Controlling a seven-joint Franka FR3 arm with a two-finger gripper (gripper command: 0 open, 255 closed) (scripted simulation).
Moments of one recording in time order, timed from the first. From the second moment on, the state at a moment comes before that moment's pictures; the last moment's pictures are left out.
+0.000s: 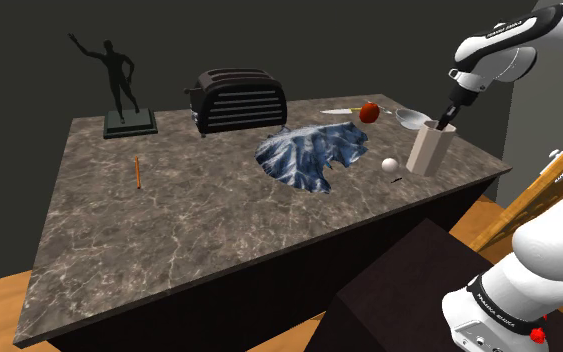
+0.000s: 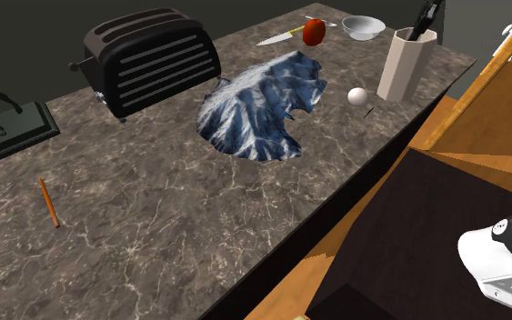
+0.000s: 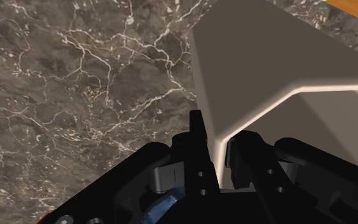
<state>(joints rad) -0.42 0.05 -0.37 -2.07 0.11 2.14 -1.05</state>
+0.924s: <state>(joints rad) -0.43 0.11 -0.37 -2.12 0.14 2.24 -1.08</state>
